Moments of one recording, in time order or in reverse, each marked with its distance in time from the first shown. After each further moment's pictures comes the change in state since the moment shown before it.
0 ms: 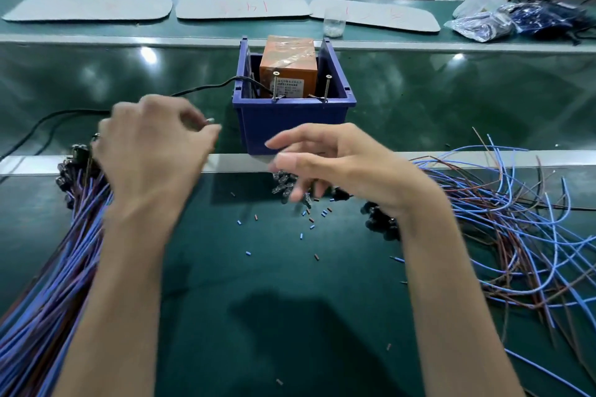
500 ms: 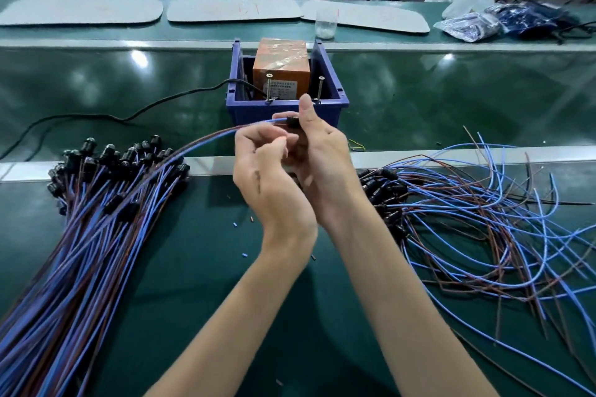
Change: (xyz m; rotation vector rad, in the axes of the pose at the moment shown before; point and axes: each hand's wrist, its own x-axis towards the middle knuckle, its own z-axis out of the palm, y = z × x) left_hand -0.077 0.091 0.045 -1.535 0.125 -0.277; right_hand 0.033 0.006 0.040 0.815 0.522 0.011
